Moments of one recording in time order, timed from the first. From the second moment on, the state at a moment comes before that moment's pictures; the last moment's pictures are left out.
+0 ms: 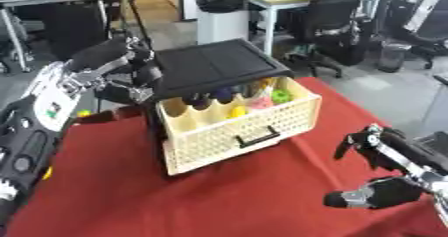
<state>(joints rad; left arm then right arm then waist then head) -1.00 0.46 -0.10 -0.98 -0.68 -0.81 -0.28 -0.39 -0.41 0.18 -1.74 0.66 -0.10 0.43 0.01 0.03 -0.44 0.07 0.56</state>
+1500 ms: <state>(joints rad) -0.97 0.38 -0.15 -0.99 -0.63 -0.81 -0.29 -0.40 -0.39 0.19 -1.74 0.65 -0.11 0.44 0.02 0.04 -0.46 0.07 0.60</state>
